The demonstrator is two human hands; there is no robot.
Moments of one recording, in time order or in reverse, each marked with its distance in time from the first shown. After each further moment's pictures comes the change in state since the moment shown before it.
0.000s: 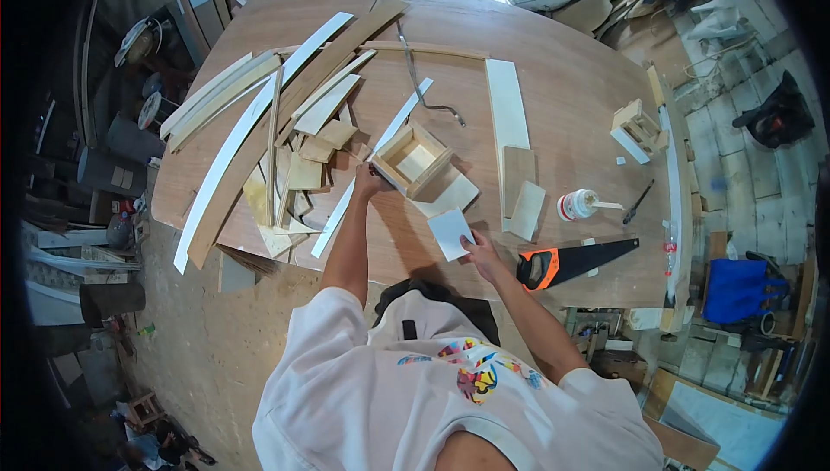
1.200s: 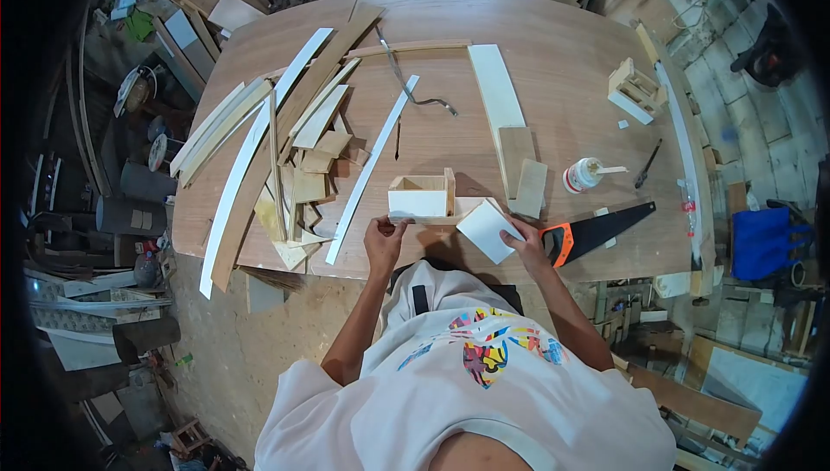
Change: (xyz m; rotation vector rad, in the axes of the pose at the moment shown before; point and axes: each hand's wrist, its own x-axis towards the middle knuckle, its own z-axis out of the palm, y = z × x) left_hand -0.208 0.127 -0.030 -0.253 0.138 -0.088; right_hand -0.089 -0.072 -0.019 -0.183 0.114 -0.381
